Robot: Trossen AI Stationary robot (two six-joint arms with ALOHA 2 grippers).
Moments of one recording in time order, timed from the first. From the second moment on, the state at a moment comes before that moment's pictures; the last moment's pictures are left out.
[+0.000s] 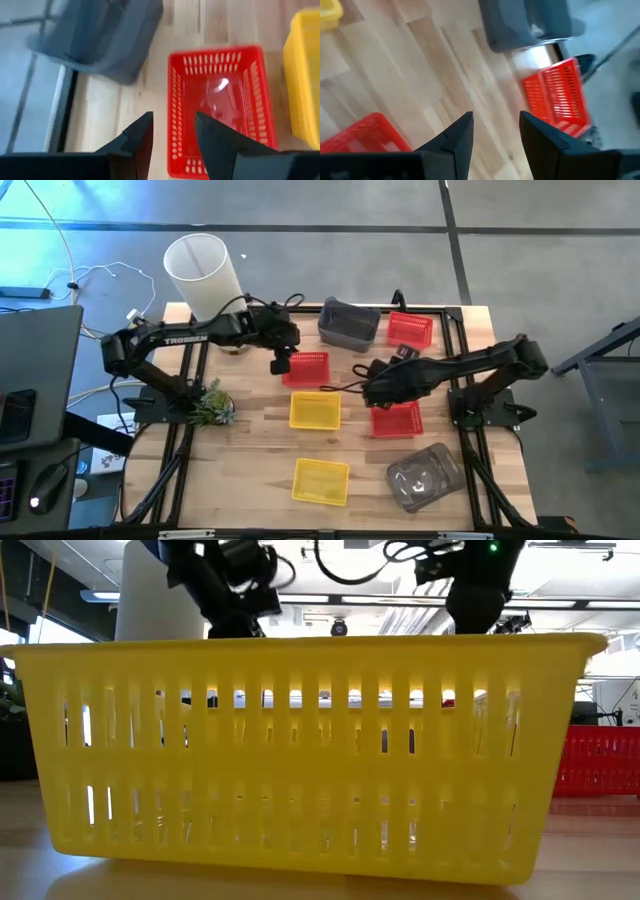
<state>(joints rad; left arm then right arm) 0.53 1.47 1.05 -0.47 0.01 0.42 0.16 1.54 1.27 -1.25 0.62 0.58</state>
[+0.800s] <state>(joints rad) 0.54 1.74 1.04 -0.39 -0.06 0.42 0.16 1.50 1.20 -1.10 0.54 0.57</state>
